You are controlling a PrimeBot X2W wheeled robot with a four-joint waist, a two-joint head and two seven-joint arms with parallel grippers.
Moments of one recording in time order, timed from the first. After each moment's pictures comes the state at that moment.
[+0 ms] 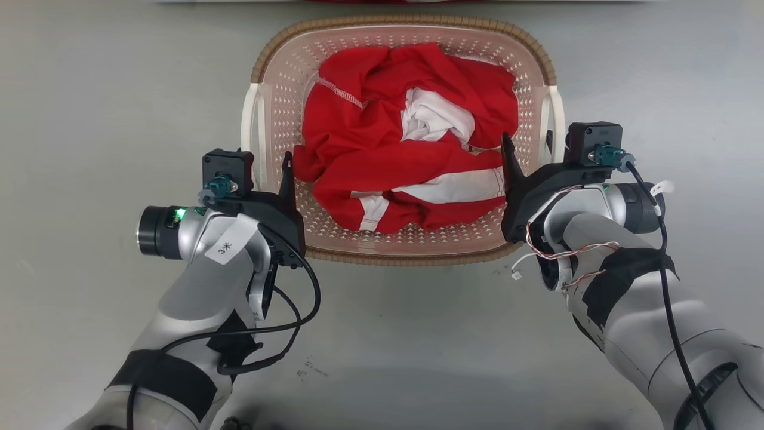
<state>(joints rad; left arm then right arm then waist) -0.95 0.03 -0.71 1.13 -0.72 0.12 -0.25 -1.09 -0.07 1.15 1.17 1.14 -0.13 -0.26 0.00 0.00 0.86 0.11</state>
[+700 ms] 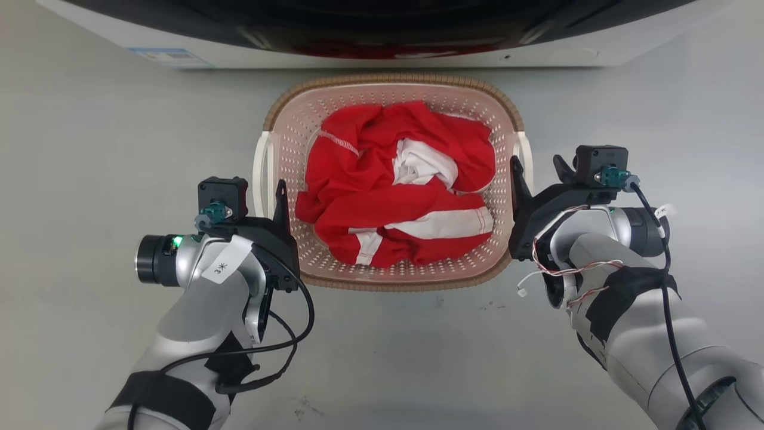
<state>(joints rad) -0.89 0.04 -0.67 1.15 -0.71 0.12 -0.25 -1.04 -0.07 1.11 1.20 1.13 -0.13 -0.26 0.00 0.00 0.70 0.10</state>
